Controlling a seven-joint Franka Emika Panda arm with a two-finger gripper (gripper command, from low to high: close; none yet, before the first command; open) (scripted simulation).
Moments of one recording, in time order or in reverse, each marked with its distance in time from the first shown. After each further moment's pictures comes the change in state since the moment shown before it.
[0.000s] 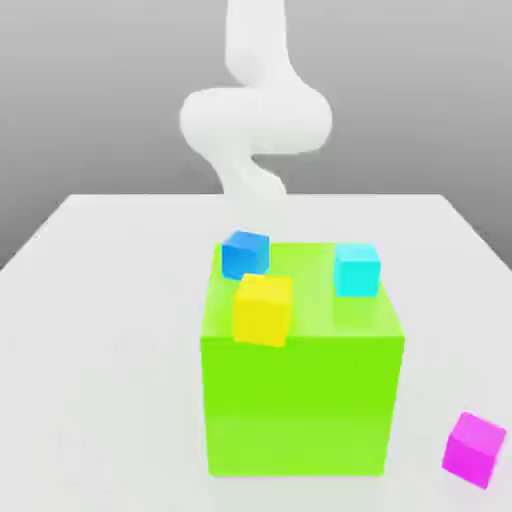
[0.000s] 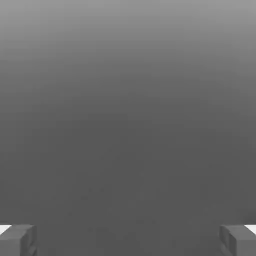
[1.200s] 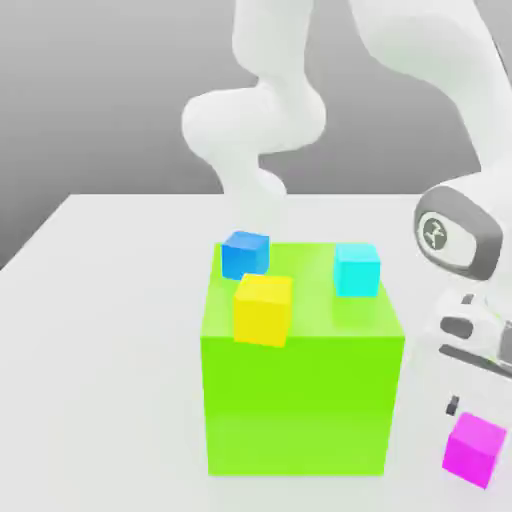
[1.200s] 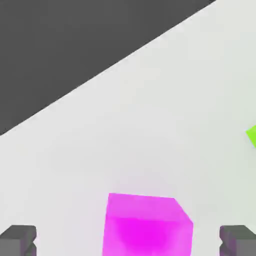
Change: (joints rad) arm 0.428 1.021 0.125 -0.106 -0.104 0.382 1.257
